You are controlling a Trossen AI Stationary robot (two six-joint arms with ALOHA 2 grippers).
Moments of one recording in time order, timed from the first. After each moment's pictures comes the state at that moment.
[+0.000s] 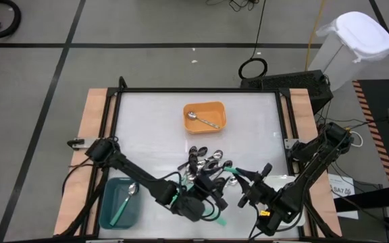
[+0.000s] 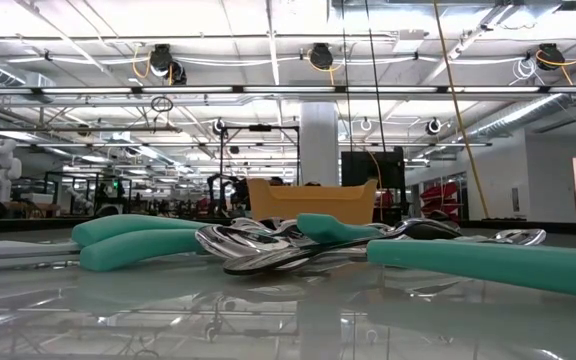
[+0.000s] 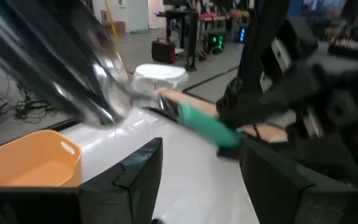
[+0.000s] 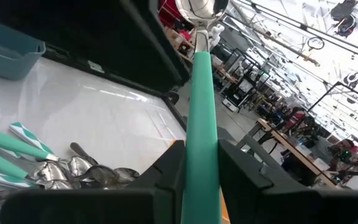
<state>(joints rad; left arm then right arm) -0.52 2.12 1.76 0.09 -1.14 -0.34 0.89 1.62 1.13 -0.89 1.51 0.78</state>
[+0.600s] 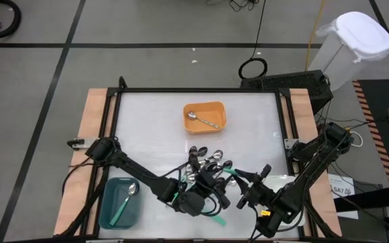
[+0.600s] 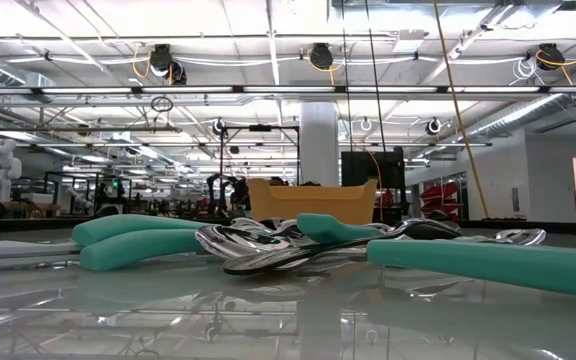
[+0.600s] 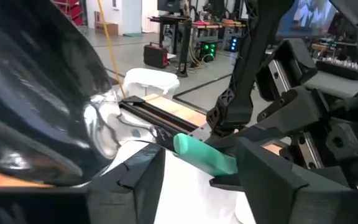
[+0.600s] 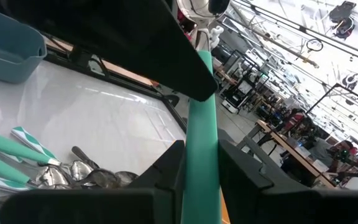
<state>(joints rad) -0.50 2.12 1.76 0.19 -1.10 -0.29 0.89 1.62 1.13 -0.80 1.52 0.68</state>
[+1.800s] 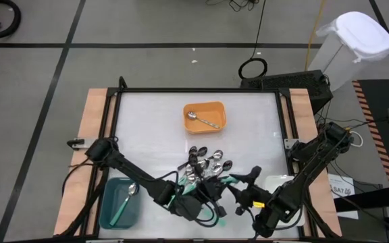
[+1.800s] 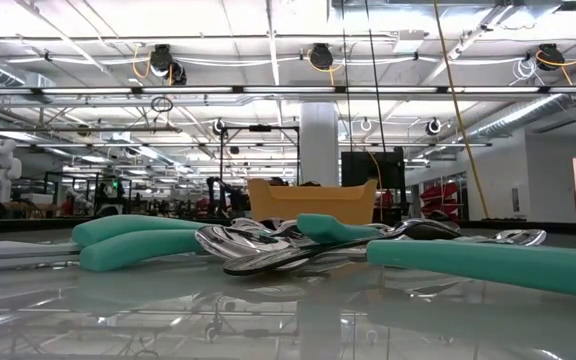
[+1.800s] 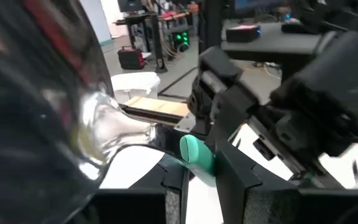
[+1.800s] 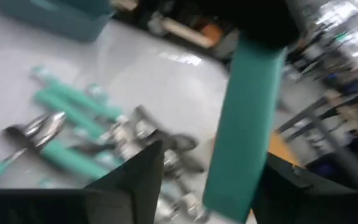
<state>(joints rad) -0.54 2.10 1.76 0.13 -1.00 -0.09 0.86 1.62 1.17 -0.72 1.14 0.59</state>
